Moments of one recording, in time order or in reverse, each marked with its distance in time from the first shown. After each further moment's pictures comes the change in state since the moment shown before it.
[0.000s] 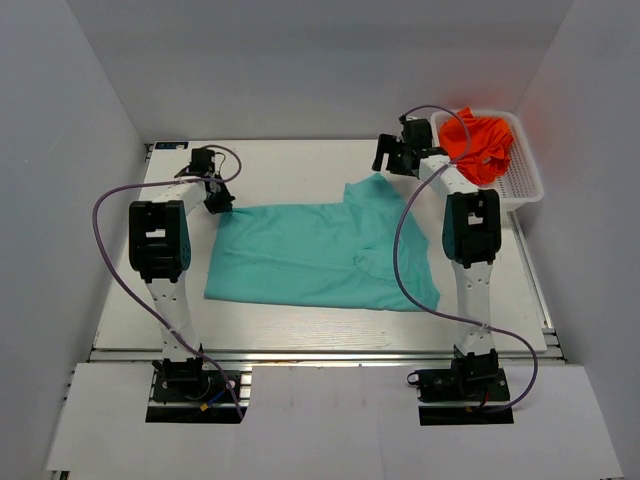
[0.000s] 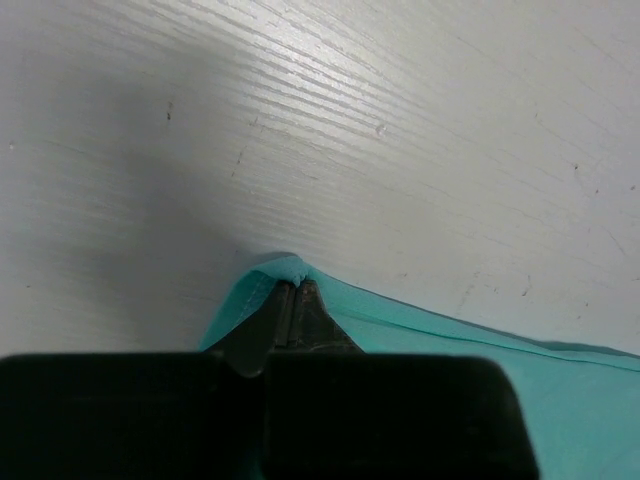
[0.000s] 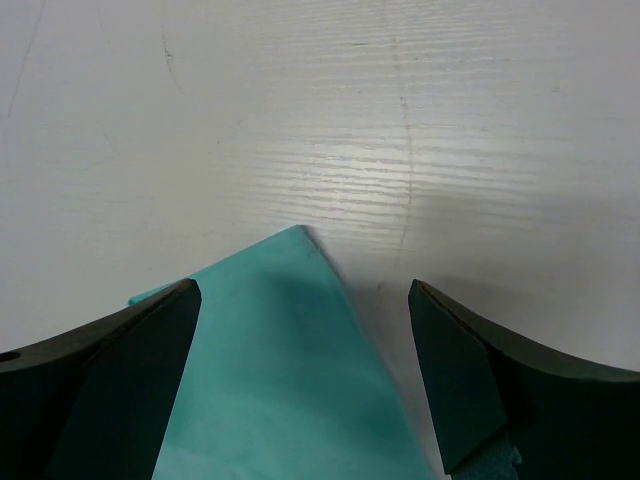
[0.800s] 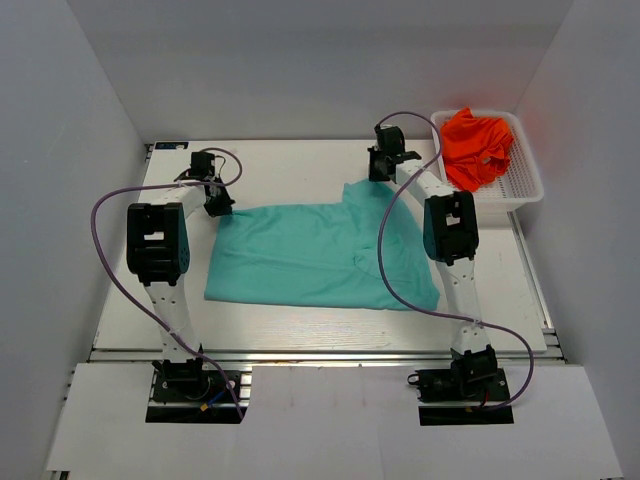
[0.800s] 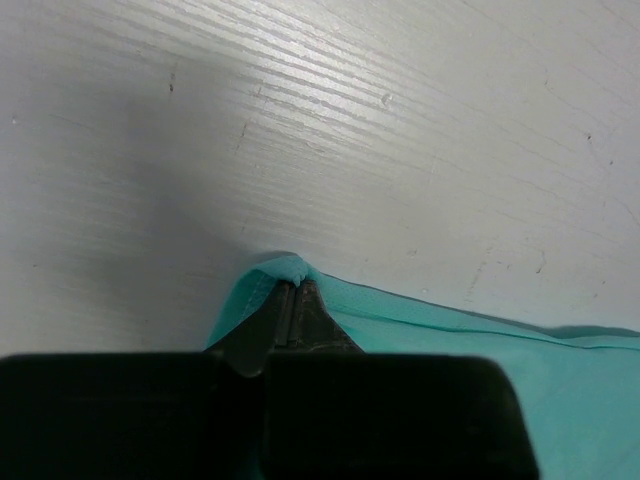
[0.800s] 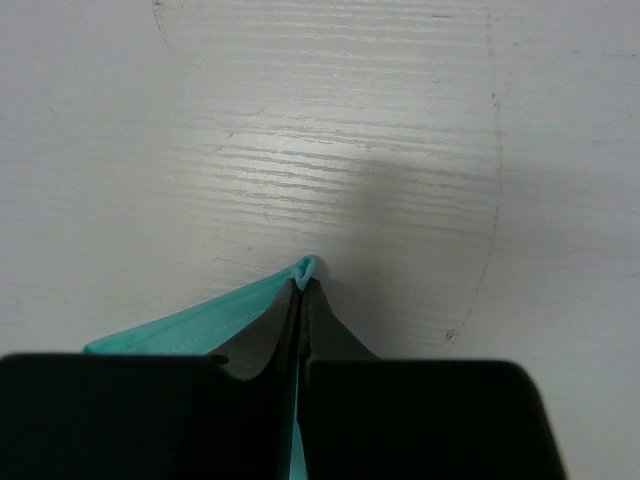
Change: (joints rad) left arm 0.001 -0.044 -0.072 0.042 0.000 0.022; right arm 0.093 0.179 0.171 -0.057 0.145 -0.082
